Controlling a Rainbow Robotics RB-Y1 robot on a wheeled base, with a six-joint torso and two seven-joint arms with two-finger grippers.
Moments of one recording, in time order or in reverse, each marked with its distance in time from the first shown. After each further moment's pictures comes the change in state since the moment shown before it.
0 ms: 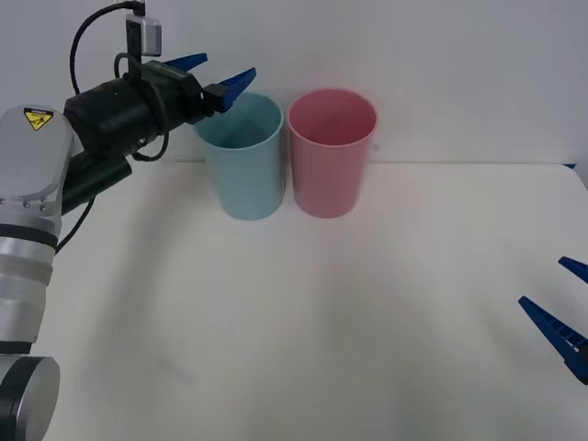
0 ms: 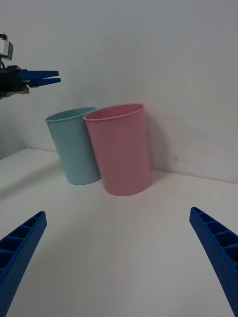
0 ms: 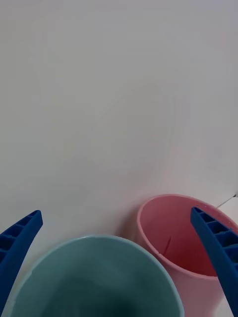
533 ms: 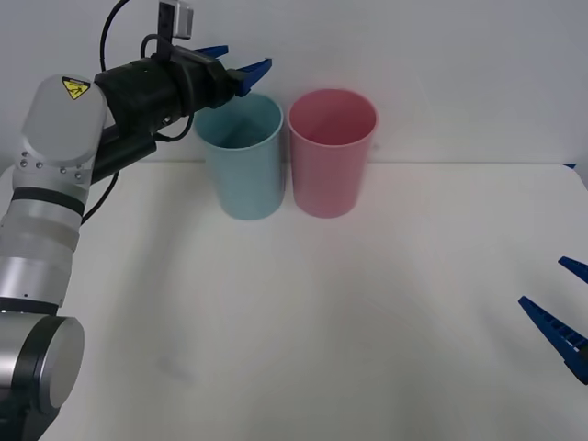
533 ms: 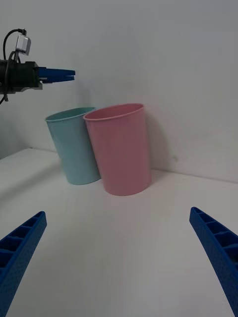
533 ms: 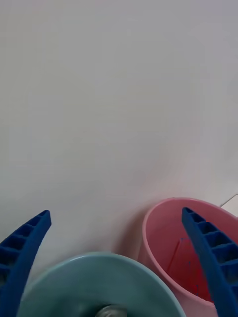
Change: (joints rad) right arm 0.000 0.000 0.000 0.000 0.000 0.000 0.000; left arm -0.171 -0.048 -0.008 0.176 -0.149 0.001 0.040
